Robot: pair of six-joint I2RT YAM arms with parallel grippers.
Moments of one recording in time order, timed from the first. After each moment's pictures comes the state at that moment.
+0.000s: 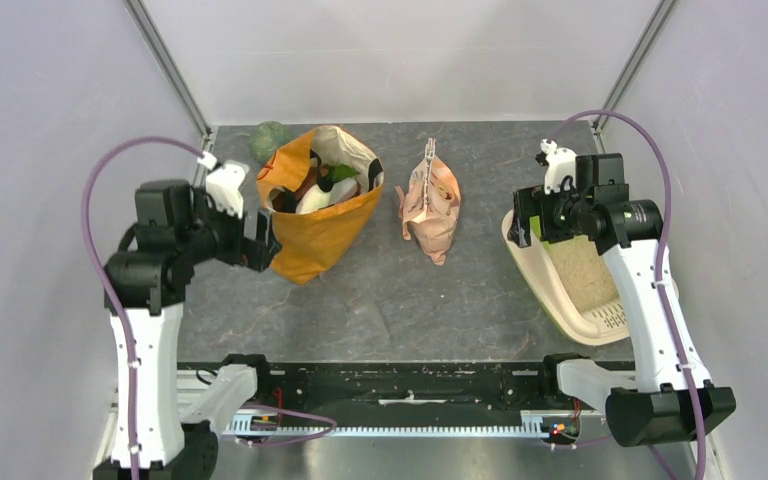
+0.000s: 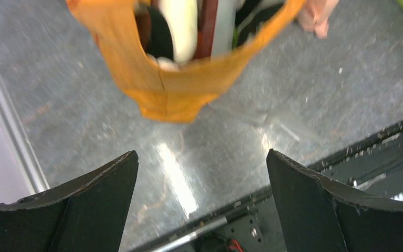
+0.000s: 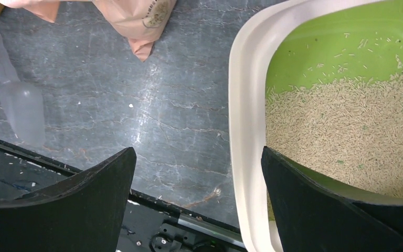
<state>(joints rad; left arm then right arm) -0.01 0.88 1.39 -1.23 0.34 0.22 0.07 1.12 1.29 -1.05 -0.25 -0.10</state>
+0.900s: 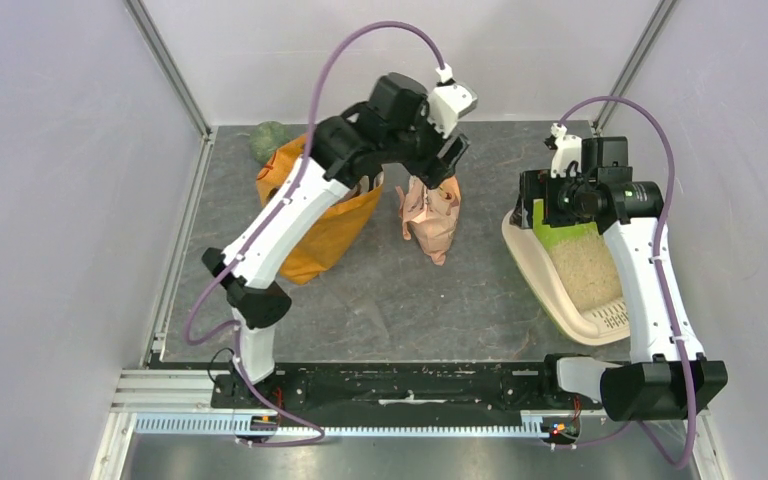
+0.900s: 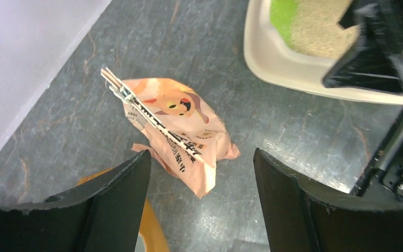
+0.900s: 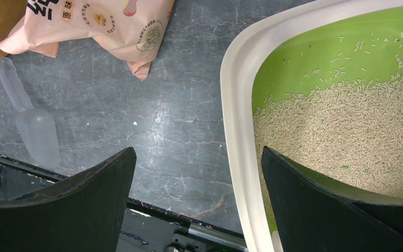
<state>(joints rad) -0.81 1.91 2.43 -1.05 0.11 0.16 0.01 1.23 1.38 -1.03 -0.29 -0.04</state>
